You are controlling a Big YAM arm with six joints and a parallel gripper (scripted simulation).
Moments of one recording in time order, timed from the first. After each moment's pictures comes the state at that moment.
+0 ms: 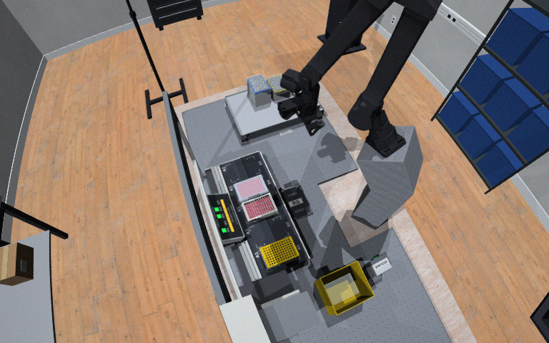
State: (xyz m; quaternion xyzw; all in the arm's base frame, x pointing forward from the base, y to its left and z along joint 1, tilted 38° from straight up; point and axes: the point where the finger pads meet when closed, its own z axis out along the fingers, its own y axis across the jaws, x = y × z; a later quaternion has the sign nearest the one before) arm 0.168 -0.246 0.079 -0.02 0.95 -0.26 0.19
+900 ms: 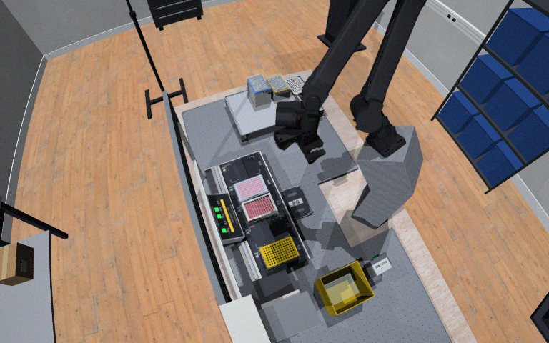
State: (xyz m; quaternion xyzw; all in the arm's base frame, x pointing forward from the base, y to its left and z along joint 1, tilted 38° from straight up) arm 0.231 -0.143 0.053 -0.04 0.94 -0.27 0.19
